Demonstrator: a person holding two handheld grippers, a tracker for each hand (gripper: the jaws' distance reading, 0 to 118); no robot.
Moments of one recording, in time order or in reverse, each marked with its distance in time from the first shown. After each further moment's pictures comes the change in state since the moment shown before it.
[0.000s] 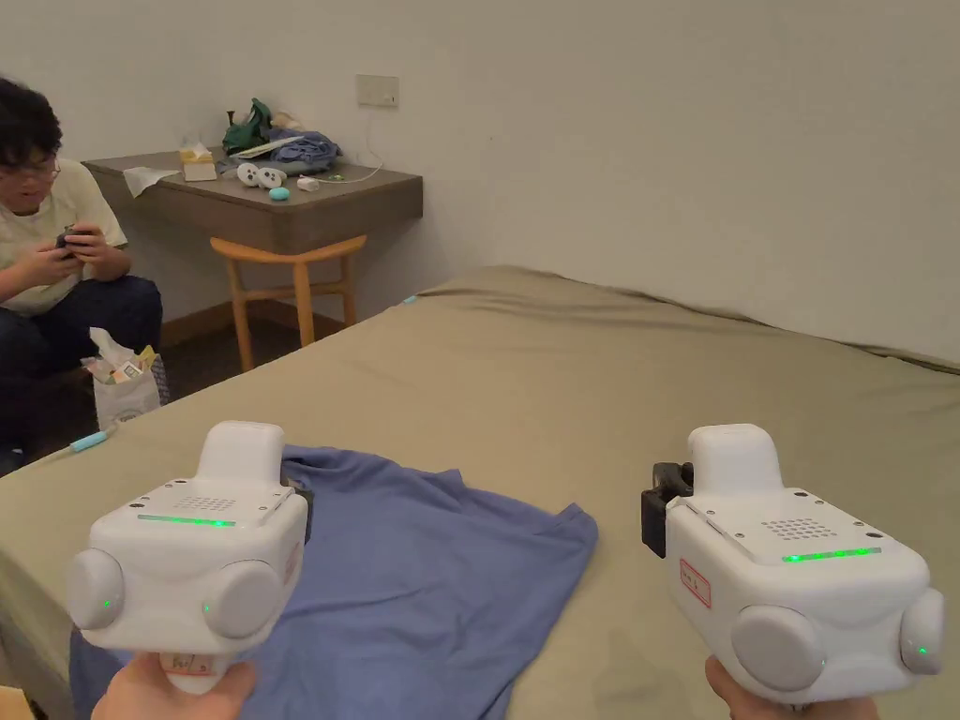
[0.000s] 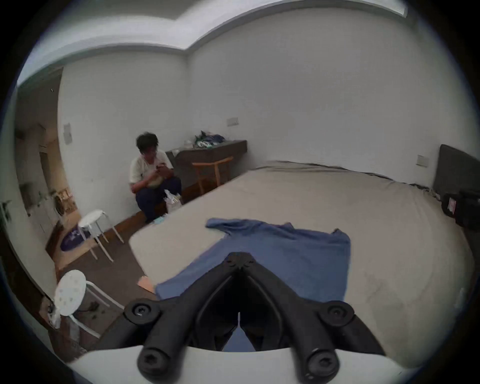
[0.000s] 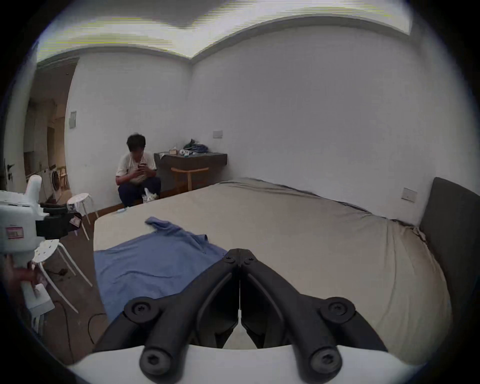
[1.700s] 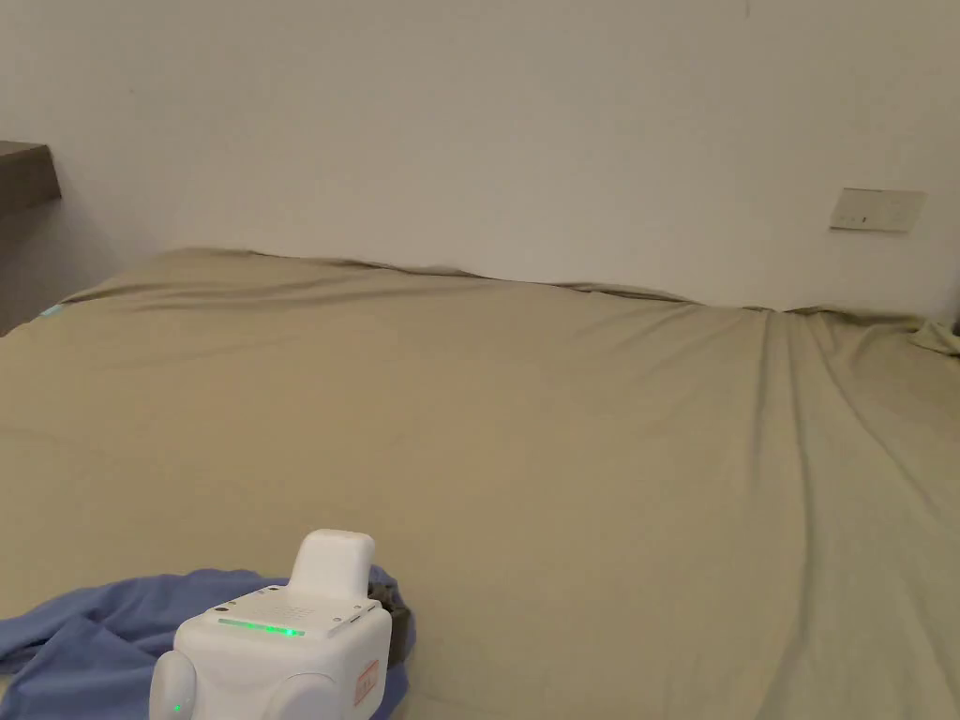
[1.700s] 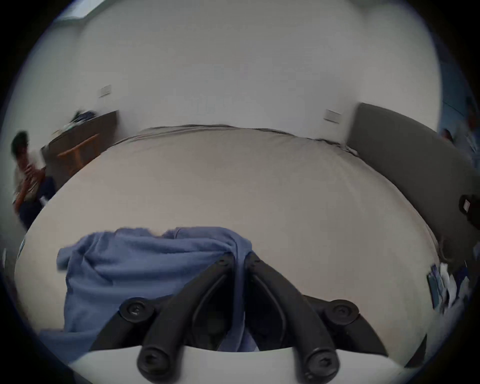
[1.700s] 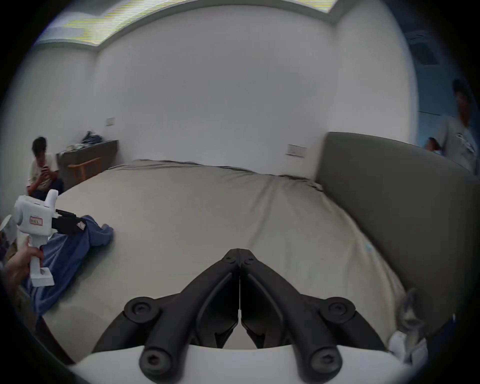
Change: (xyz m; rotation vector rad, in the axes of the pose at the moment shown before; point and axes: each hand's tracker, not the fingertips) left arm 0.304 -0.008 -0.158 -0.176 -0.659 -0.233; right arm 0.269 -0.108 0.164 -0.138 -0.633 -0.175
